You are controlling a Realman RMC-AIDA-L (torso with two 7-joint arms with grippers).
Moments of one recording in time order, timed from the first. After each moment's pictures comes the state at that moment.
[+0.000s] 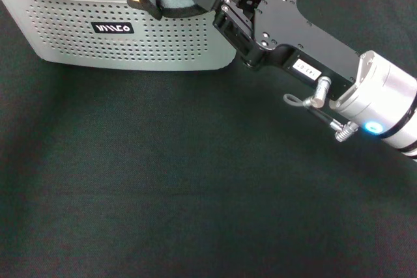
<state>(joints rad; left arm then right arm) -0.26 -2.10 1.33 1.50 0.72 0.96 -1.34 0.45 2.02 -2.14 -0.82 -0.13 -1.20 0.84</state>
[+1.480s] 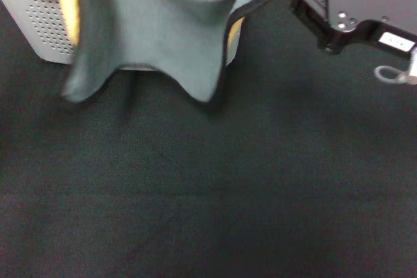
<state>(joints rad) -0.02 -2.09 1.17 1.34 0.81 1.39 -1.50 0.19 1.99 -1.63 -1.36 -0.97 -1.13 1.36</state>
